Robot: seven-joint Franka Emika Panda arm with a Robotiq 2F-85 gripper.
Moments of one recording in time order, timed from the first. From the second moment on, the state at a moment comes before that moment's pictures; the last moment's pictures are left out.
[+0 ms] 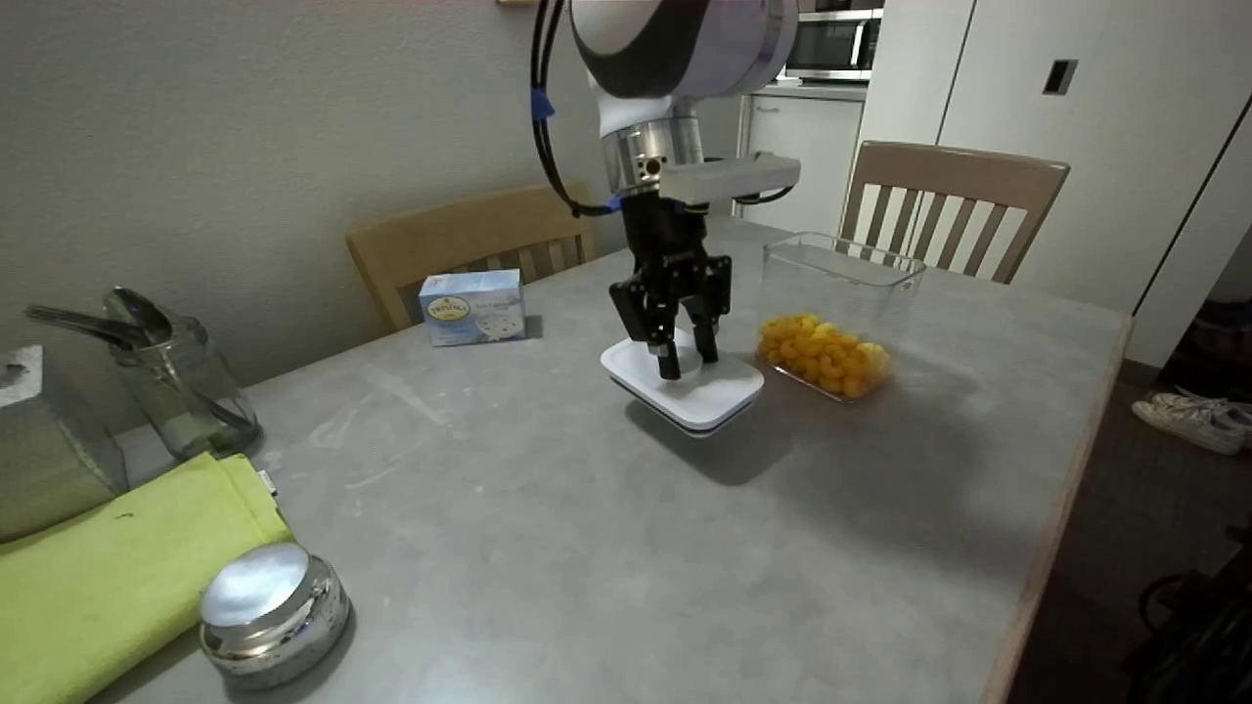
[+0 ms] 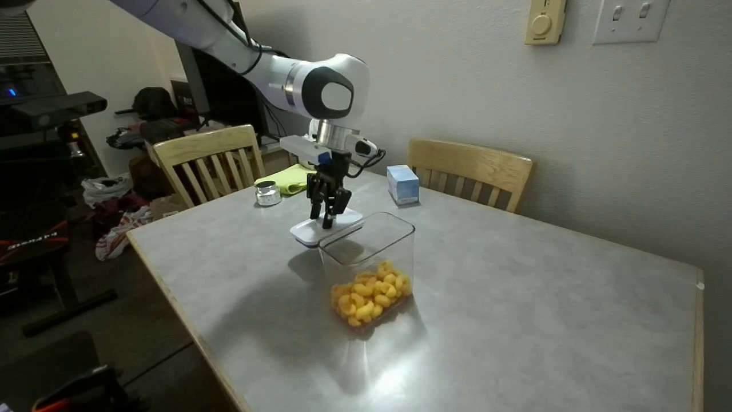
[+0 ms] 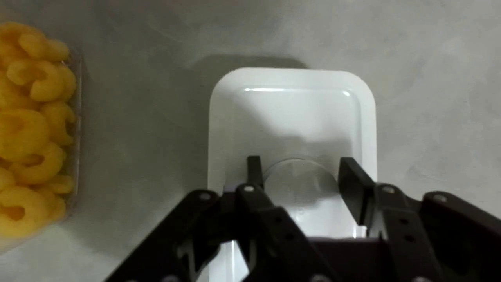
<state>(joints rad) 0.06 0.77 0.04 -1.44 0.09 1.90 0.11</state>
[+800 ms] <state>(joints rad) 0.05 0.71 0.04 -1.66 0.15 2.08 0.13</state>
